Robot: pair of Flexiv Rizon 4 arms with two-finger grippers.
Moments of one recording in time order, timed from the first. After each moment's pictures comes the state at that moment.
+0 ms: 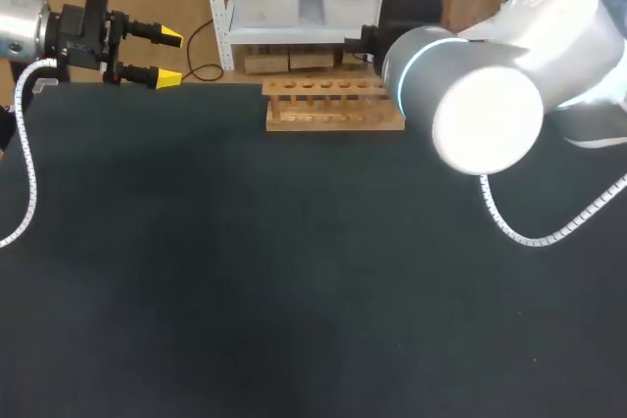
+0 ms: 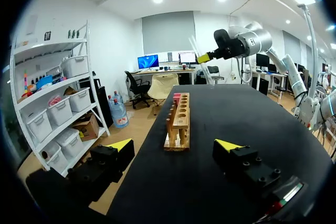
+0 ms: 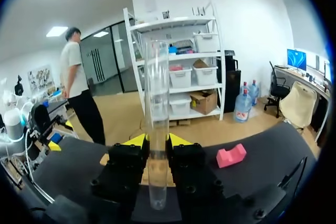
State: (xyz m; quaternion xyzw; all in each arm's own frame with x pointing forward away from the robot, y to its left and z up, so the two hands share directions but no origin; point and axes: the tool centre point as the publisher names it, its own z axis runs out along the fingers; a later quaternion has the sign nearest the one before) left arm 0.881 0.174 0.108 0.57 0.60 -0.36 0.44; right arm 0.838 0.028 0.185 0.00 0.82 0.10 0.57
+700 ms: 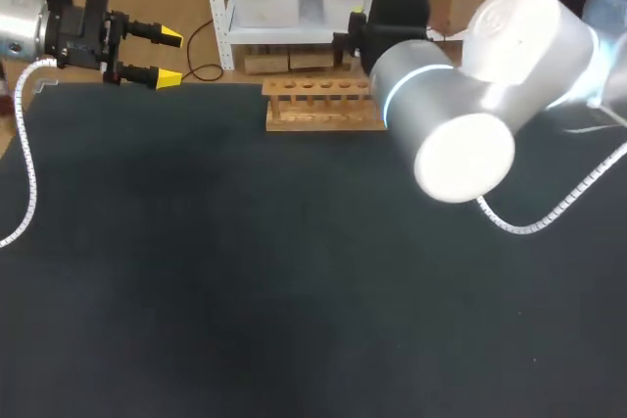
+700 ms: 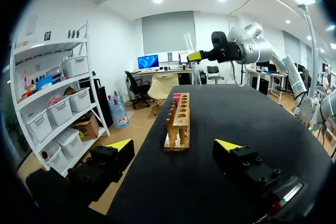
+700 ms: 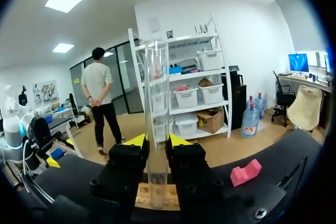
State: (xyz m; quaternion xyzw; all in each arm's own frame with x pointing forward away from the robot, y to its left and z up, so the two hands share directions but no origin) left arm 0.881 0.174 0.108 0.57 0.60 -0.36 0.44; right arm 0.867 0.044 0.193 0.01 0.76 0.12 0.64
